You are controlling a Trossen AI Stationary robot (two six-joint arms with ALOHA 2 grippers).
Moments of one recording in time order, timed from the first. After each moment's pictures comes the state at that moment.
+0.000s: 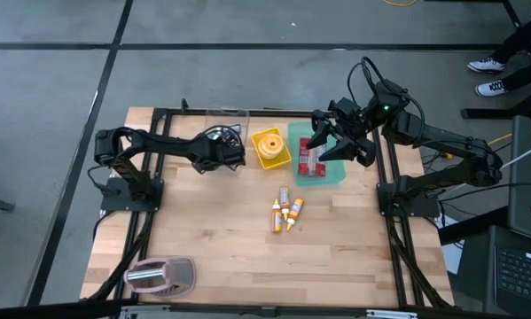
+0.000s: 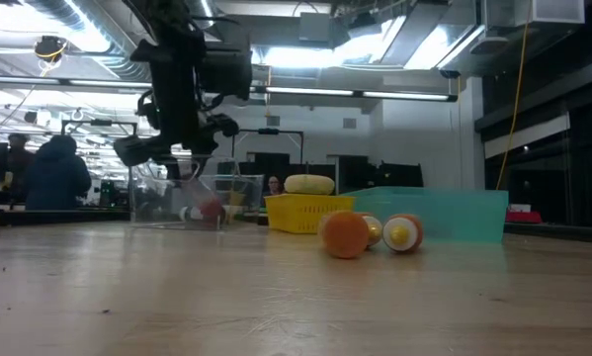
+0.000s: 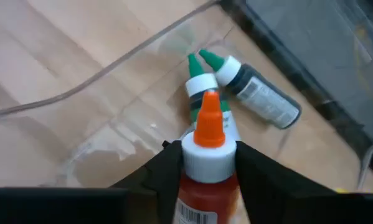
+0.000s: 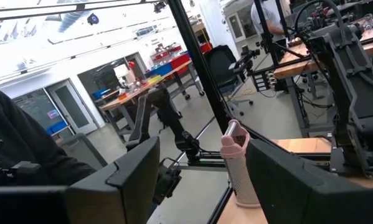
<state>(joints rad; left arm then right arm) 0.23 1.62 0.98 -0.78 -0.74 -2.11 -0.29 1.19 1.23 0.09 -0.94 0.51</state>
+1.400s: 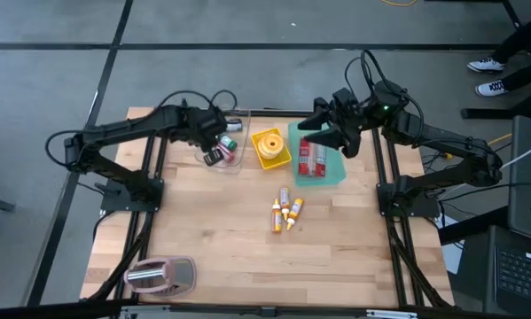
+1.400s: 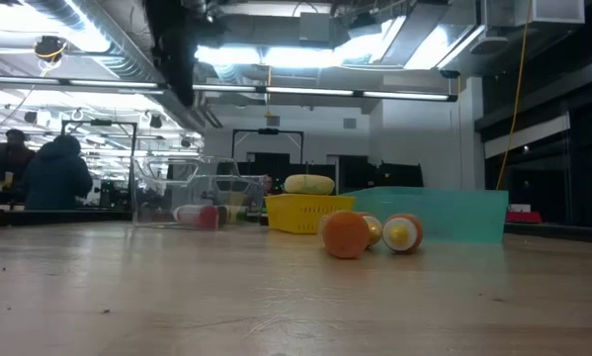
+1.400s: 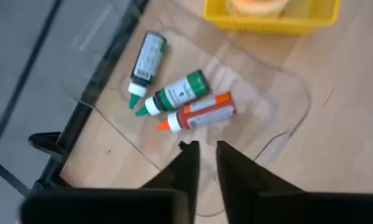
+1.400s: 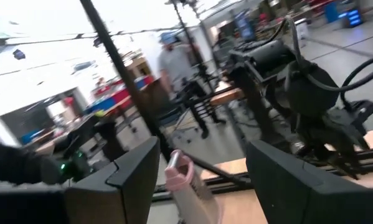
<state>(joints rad) 0.35 1.34 1.31 -1.15 -0.28 -0.10 -0.29 1.19 1.23 0.08 -0.62 0.51</state>
